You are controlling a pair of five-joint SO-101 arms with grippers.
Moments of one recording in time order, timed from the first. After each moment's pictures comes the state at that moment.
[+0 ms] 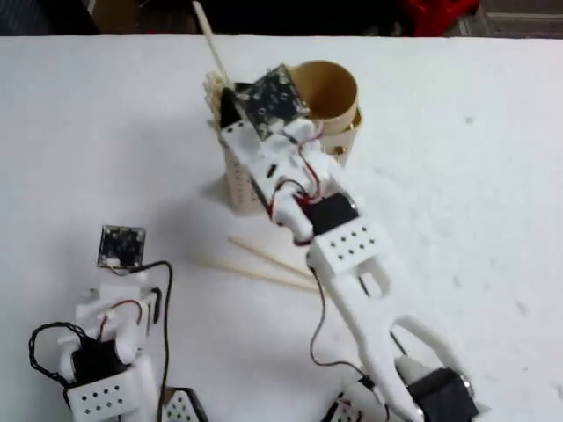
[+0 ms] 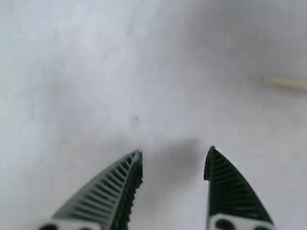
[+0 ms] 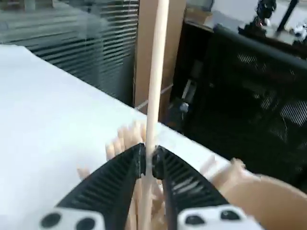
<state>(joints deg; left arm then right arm) -23.8 -102.9 97.2 72.7 -20.7 -30.9 -23.2 31.6 10.9 13.0</state>
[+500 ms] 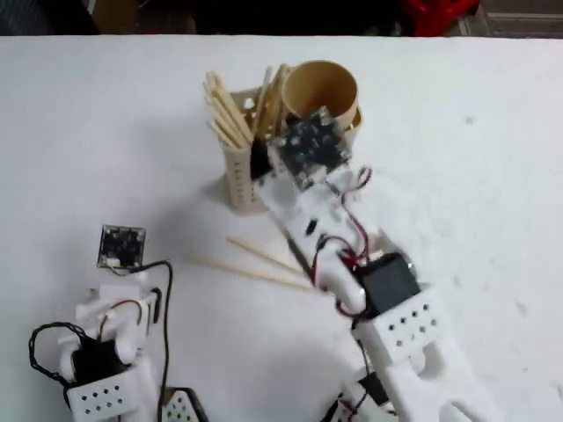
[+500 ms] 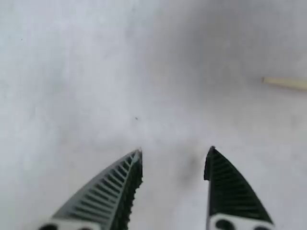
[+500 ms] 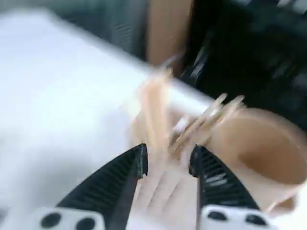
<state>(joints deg) -23.8 -102.9 97.2 72.7 -20.7 -34.7 -48.4 34.6 46.7 14.4</state>
